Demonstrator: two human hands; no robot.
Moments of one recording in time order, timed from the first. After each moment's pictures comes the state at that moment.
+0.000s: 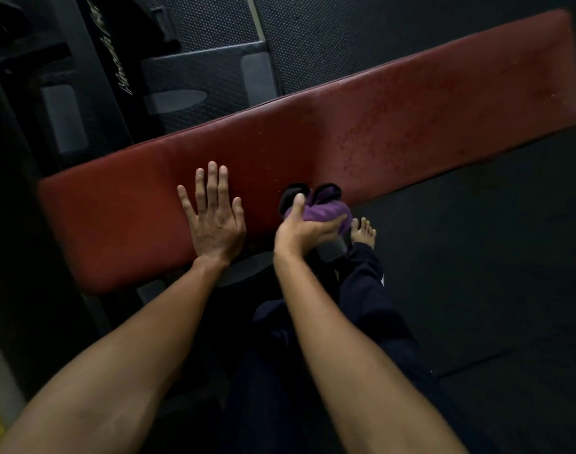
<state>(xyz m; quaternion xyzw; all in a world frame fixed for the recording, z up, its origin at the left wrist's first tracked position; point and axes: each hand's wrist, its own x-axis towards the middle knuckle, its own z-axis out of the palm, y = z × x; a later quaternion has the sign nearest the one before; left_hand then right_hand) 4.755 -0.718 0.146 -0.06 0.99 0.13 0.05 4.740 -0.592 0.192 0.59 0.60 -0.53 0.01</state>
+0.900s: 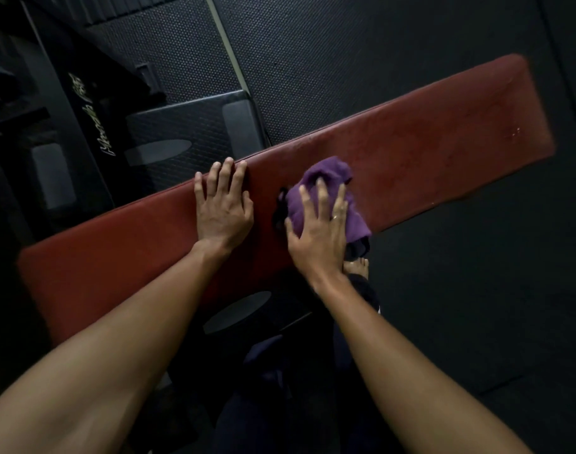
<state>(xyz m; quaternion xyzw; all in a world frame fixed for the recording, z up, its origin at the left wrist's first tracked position) 4.628 -0.675 0.155 0.03 0.99 0.13 0.06 4.685 -0.494 0.181 0.07 0.98 -0.16 0.06</state>
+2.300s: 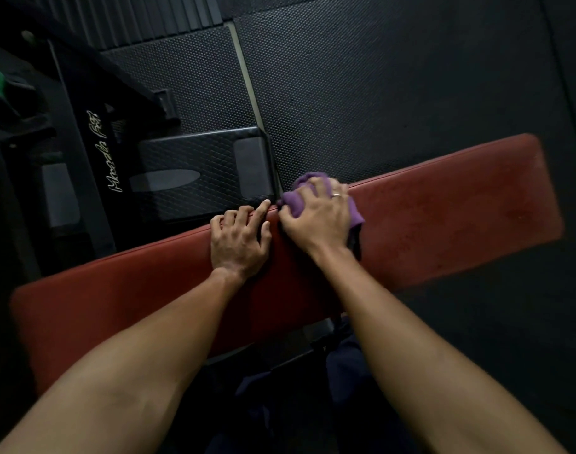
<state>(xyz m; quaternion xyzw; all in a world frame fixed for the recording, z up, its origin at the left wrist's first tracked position) 4.575 -0.648 0.141 0.01 0.99 0.10 0.08 4.524 -0.487 0.188 0.01 0.99 -0.10 0.11</state>
